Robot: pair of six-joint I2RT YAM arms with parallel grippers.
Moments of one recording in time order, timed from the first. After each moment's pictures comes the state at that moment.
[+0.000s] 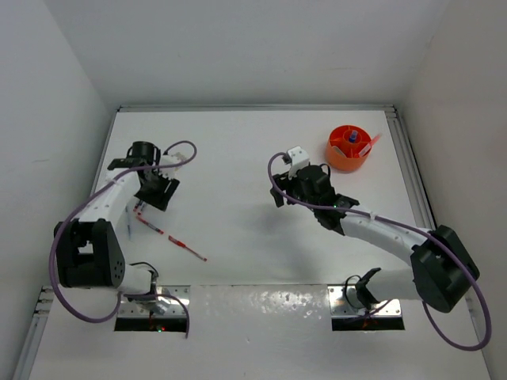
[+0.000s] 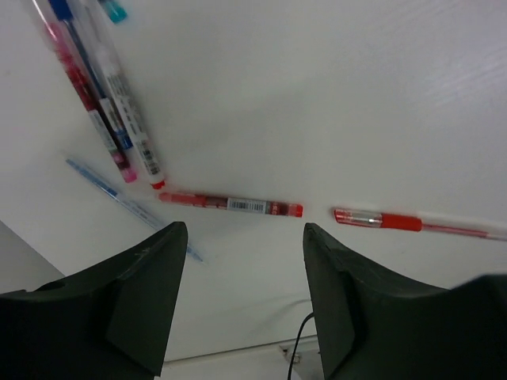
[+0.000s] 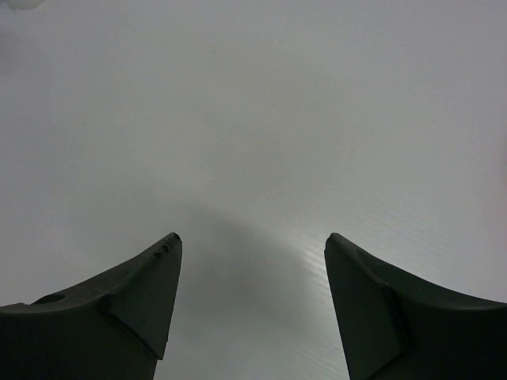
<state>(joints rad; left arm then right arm) 0.04 1.42 1.03 -0.86 0.04 0.47 0.65 1.31 0.67 0.17 0.12 0.13</state>
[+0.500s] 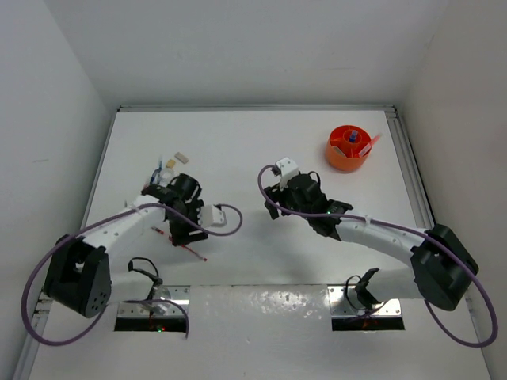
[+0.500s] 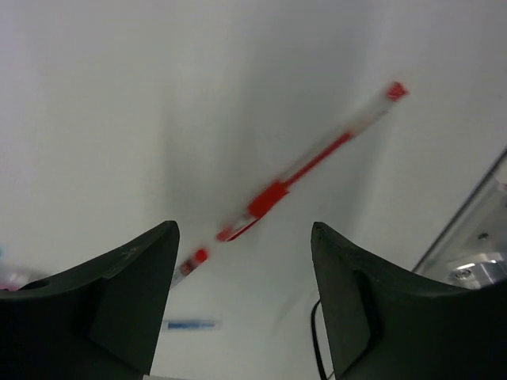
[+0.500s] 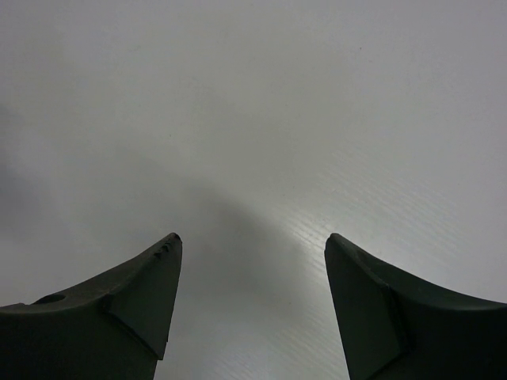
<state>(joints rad) -0.35 1.22 0.80 -0.91 0.15 0.94 0.76 1.32 0.66 0.11 0.13 0.13</state>
